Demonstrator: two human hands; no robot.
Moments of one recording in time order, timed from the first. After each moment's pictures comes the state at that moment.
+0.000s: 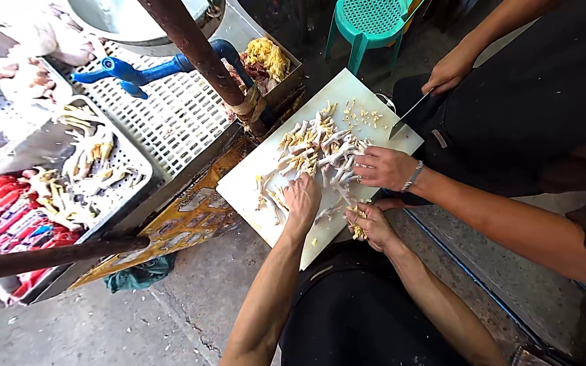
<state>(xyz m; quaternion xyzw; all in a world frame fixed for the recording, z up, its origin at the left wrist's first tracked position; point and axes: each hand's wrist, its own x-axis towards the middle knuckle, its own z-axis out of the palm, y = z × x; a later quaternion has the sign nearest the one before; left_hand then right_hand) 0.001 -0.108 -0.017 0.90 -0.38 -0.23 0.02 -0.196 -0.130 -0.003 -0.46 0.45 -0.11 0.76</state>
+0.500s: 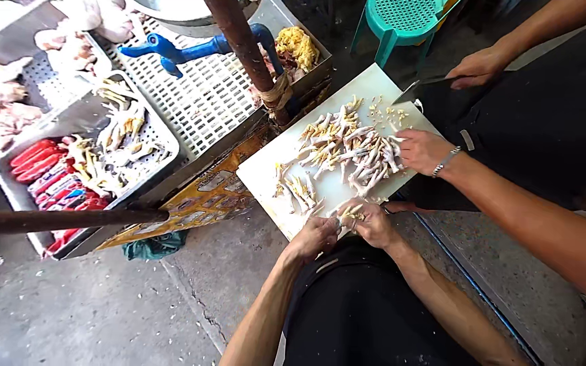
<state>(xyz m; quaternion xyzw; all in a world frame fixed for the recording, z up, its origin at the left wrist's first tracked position) -0.012 0.009 0.015 0.51 -0.15 -0.72 0.45 -0.167 -0.119 -0.004 -0.70 0.21 -0.19 0.66</state>
